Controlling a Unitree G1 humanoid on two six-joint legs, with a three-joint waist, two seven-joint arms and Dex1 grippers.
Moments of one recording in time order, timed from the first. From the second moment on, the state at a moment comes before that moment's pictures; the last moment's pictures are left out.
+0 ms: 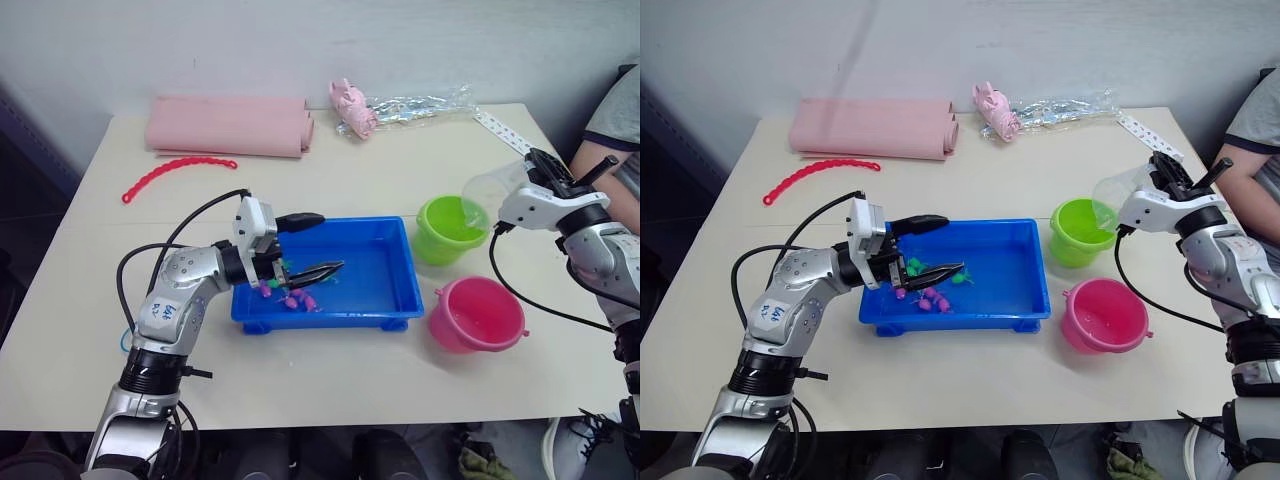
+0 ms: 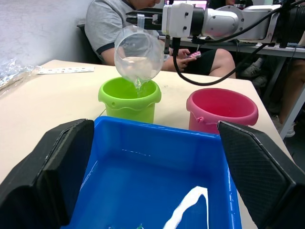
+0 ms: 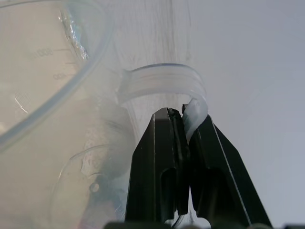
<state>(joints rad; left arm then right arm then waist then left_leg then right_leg) -0.50 0.41 -0.05 -0.10 -0.41 0.29 -0.90 -0.63 -0.92 0.06 0.56 -0.62 -0.43 -0.09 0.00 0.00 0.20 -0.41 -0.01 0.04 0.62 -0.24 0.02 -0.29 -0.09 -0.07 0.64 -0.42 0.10</state>
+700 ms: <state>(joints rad) -0.44 0.48 0.00 -0.14 -0.43 0.30 -0.89 -0.58 -0.77 -0.22 0.46 0.01 -0.10 0.27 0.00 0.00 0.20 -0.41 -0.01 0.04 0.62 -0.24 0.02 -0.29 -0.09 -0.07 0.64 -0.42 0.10</state>
